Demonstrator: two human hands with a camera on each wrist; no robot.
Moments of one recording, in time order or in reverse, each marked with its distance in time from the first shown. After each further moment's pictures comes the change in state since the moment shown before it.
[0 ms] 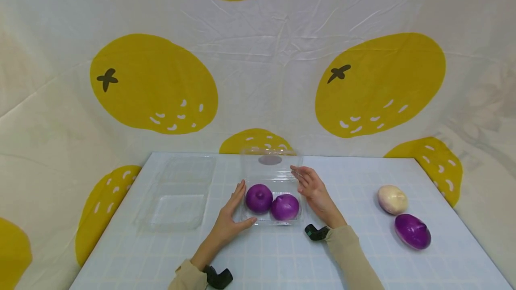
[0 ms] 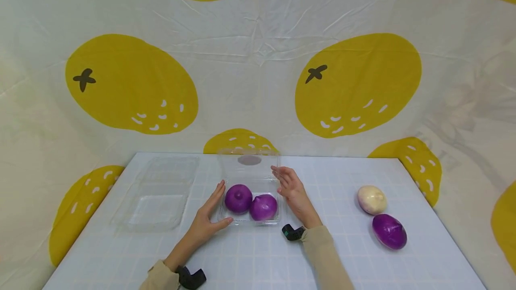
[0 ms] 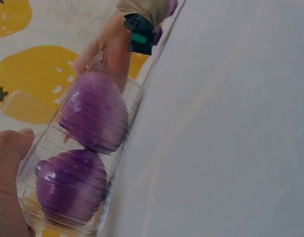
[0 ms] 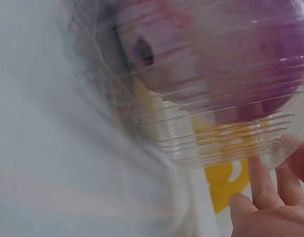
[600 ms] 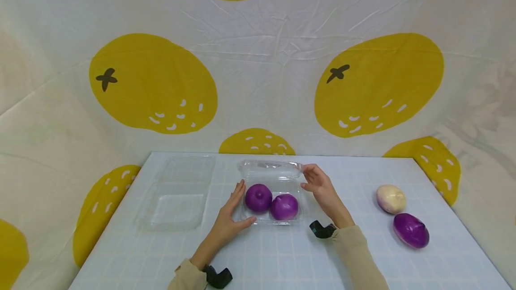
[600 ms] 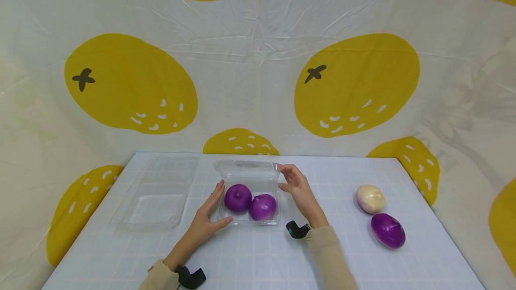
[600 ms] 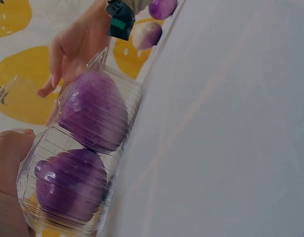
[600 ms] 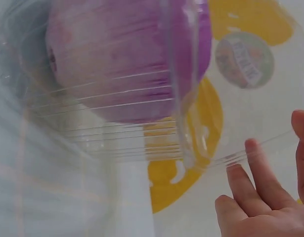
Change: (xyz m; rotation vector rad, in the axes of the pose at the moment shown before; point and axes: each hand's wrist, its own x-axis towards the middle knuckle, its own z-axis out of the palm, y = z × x) left_hand 0.006 0.047 -0.009 -0.023 0.009 -0.023; right_hand -0.003 -0.047 0.016 -0.276 0.125 0.068
